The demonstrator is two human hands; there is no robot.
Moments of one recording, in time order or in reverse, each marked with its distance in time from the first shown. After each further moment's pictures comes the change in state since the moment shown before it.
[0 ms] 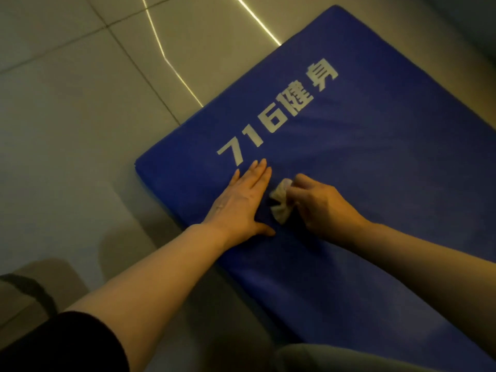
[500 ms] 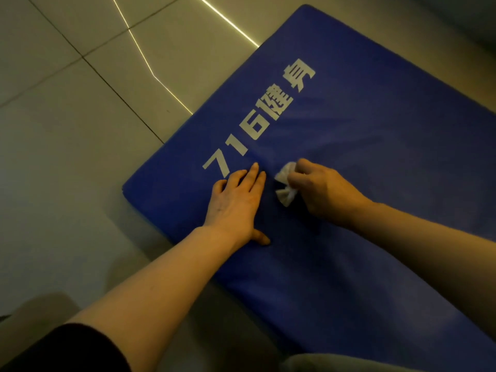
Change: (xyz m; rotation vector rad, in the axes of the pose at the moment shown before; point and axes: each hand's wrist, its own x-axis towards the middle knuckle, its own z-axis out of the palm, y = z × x) left_hand 0.019 0.019 -0.012 0.375 -0.090 -0.091; right_hand 0.005 0.033 -0.010 -0.088 0.036 0.052
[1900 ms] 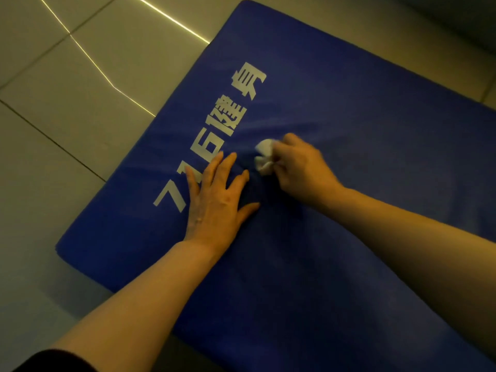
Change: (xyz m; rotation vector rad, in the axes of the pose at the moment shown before) left_hand 0.069 0.009 0.008 -0.103 0.457 0.105; right_hand 0.033 0.044 -0.008 0.093 0.255 0.404
